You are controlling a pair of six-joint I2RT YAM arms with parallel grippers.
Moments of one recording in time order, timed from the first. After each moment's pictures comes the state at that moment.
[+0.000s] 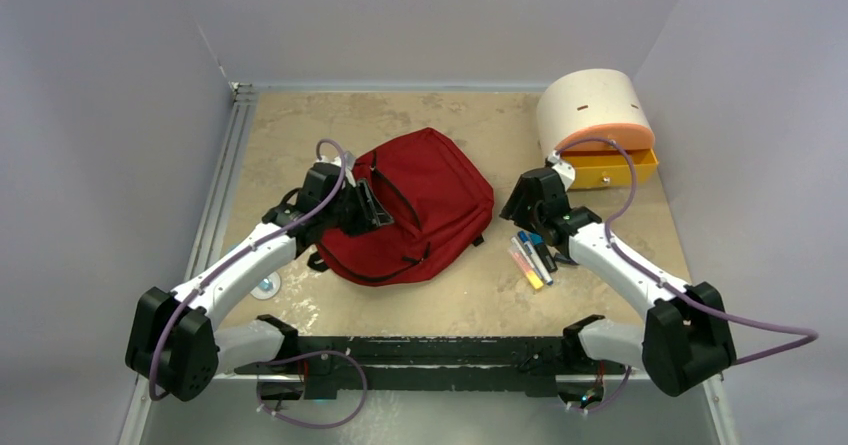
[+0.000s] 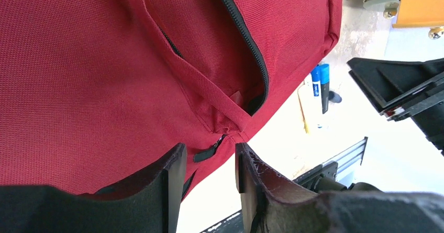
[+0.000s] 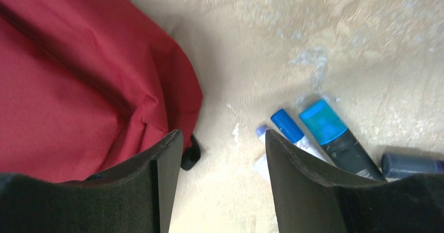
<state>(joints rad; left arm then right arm) -0.46 1.18 0.77 -0.32 0.22 -0.81 0.41 1.20 0.73 -0.34 0.28 0.76</state>
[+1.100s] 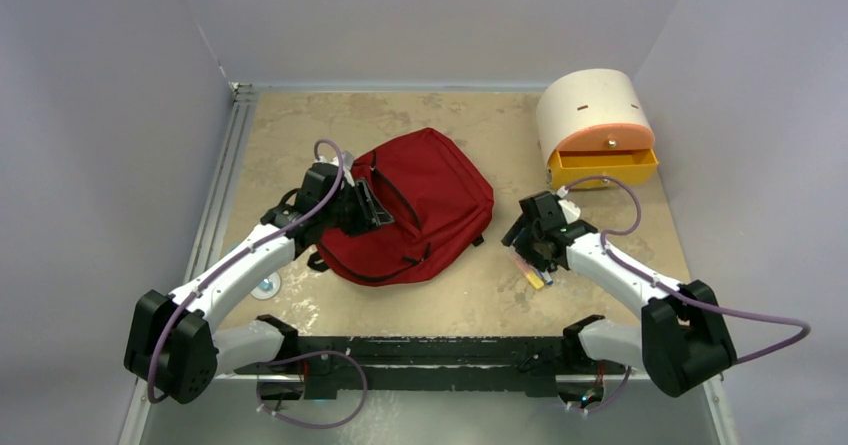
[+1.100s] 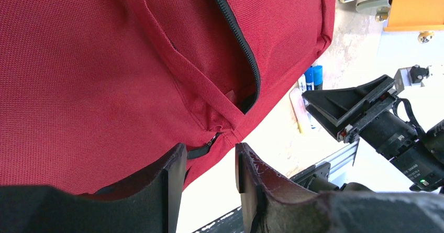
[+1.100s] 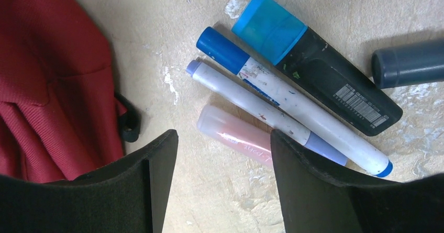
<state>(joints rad) -0.46 1.17 0.77 -0.32 0.23 -0.84 0.41 1.19 0.60 -0.51 0.19 1.04</state>
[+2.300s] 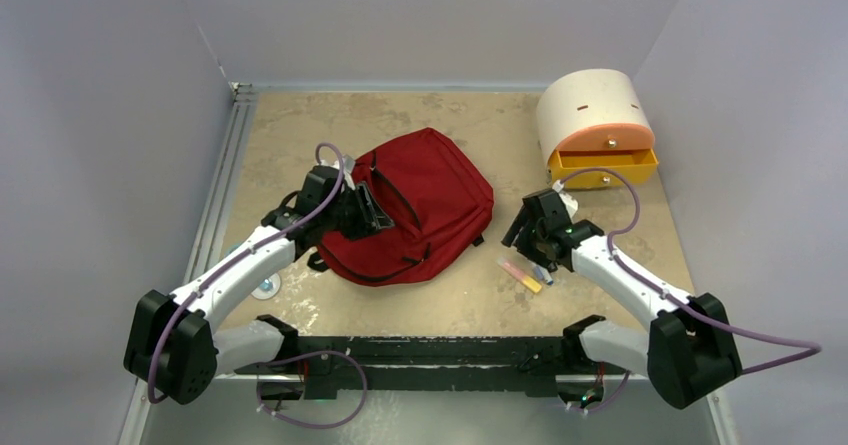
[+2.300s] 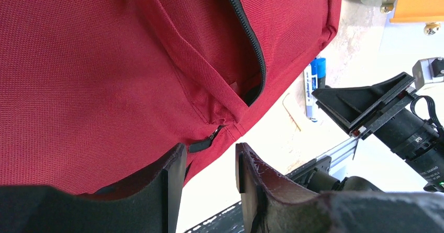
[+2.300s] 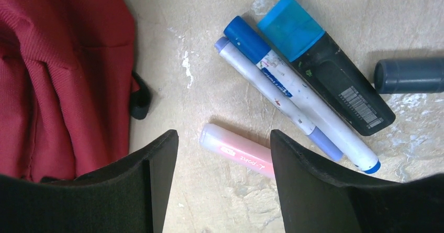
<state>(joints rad) -0.46 1.16 0.75 -0.32 0.25 -0.83 0.42 1.15 0.62 -0.53 0.16 0.94</state>
